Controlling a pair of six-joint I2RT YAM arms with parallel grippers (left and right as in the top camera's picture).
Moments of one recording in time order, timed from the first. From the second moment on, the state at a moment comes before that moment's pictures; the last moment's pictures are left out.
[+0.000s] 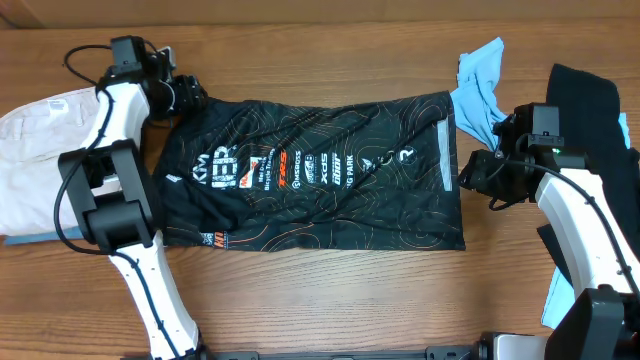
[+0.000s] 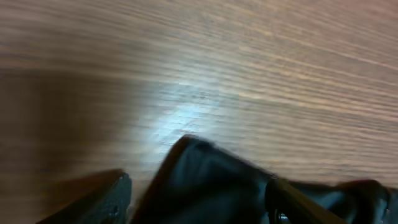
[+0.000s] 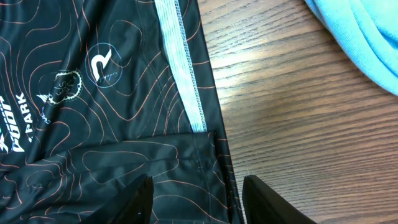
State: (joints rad) left arm 0.20 2.38 1.86 -0.59 0.34 -0.09; right arm -0.09 1.51 1.07 -0.82 -0.17 0.23
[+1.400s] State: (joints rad) left arm 0.19 2.40 2.27 -1.21 0.10 -0.24; right arm -0.07 2.11 1.68 -0.68 -0.24 0.15
